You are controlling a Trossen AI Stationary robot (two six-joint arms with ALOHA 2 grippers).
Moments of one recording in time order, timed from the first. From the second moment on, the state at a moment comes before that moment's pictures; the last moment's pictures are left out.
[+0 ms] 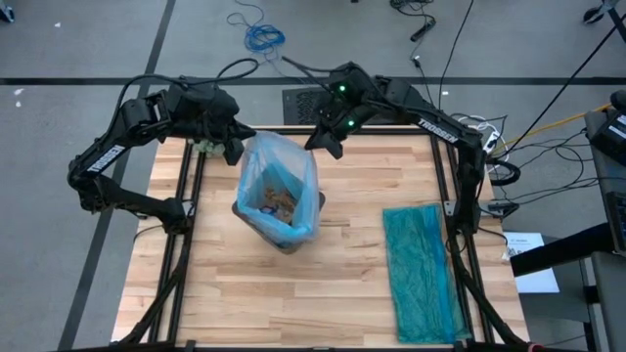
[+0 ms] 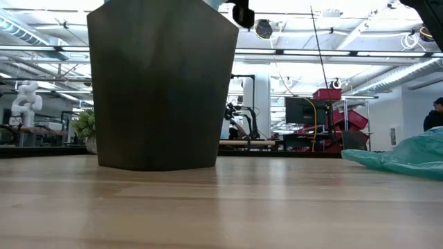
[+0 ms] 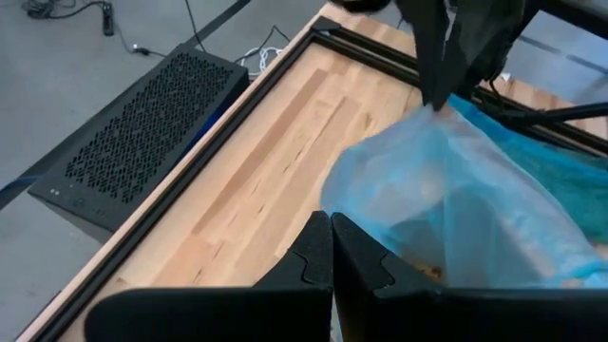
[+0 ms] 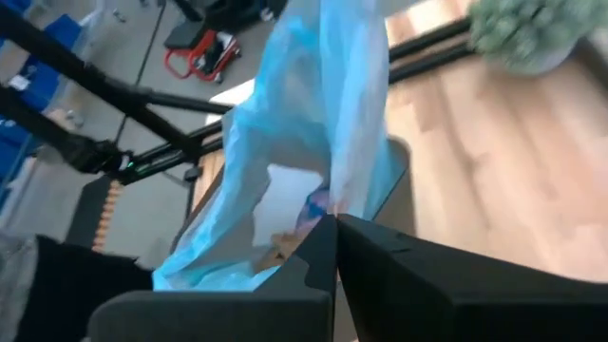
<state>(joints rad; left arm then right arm) 0.44 1.22 1.74 -1.16 0.08 -0.12 -0.39 1.91 2.25 -1.04 -0.58 0.15</state>
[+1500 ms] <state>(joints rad) 0.43 1.34 1.74 -0.83 0.30 -0.29 -0.40 1.89 2.36 -0.76 -0.45 0.15</state>
